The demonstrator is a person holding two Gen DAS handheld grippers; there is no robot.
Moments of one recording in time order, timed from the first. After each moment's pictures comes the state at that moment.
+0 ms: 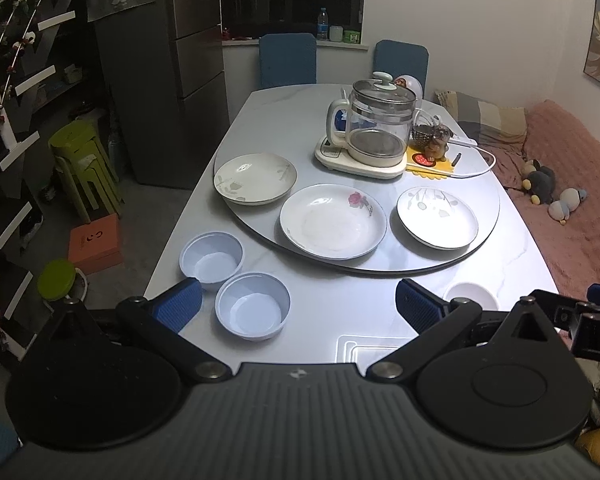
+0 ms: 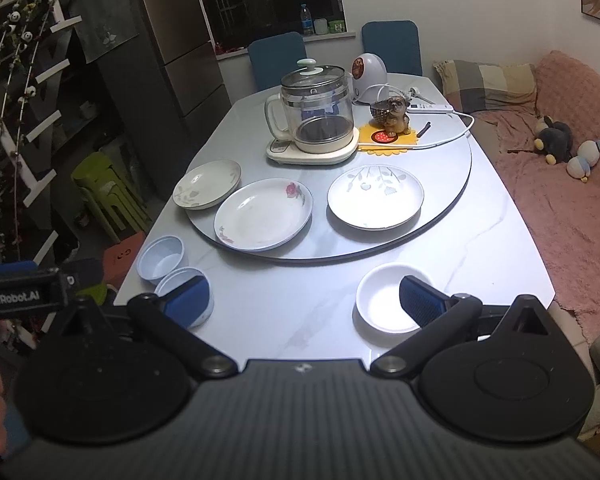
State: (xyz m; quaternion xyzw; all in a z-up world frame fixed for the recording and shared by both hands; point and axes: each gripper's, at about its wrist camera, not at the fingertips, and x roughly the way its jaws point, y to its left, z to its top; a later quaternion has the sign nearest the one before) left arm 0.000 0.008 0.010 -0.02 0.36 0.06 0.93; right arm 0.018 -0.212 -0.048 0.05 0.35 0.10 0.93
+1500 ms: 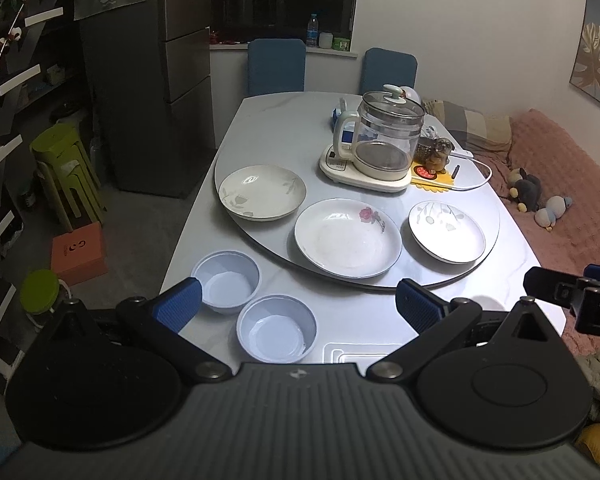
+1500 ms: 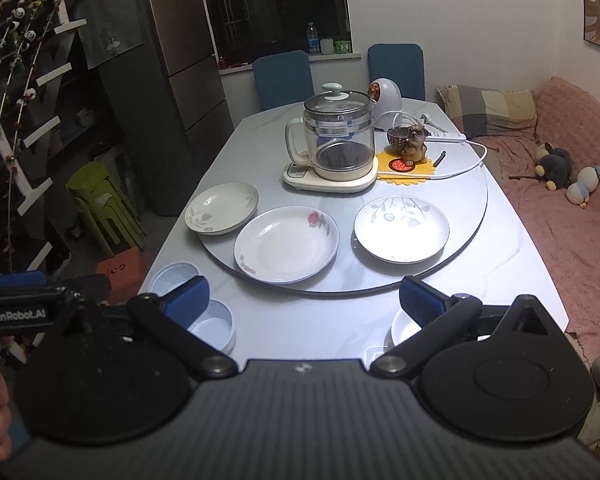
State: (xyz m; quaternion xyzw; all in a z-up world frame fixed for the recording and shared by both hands) left arm 0.024 0.085 0.009 -0.03 0.35 0.02 0.94; right arm 0.034 -0.139 -0.031 0.03 0.32 0.09 0.94
